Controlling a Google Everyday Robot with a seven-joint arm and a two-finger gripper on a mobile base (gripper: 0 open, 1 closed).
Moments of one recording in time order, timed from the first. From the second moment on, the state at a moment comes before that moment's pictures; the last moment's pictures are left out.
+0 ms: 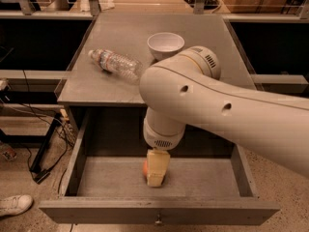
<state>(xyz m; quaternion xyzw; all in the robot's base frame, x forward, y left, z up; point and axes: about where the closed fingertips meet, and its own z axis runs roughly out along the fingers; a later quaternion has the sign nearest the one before) 0.442 -0.003 0.776 -0.69 0.71 -0.01 0.13</state>
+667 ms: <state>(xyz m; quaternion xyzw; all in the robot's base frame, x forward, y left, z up) 0.467 0.016 0.768 -0.70 0.70 -0.01 0.14</state>
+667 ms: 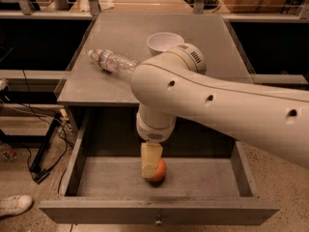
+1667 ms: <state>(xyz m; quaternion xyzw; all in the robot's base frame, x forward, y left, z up) 0.482 0.001 0.714 -0.69 0.72 -0.01 0.11</state>
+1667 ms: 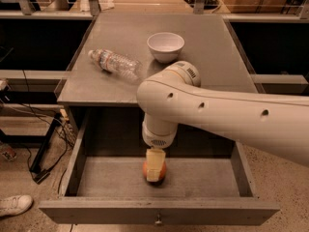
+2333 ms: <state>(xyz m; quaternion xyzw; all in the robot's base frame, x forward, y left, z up) 0.481 0.006 0.707 -0.68 0.72 0.01 0.11</state>
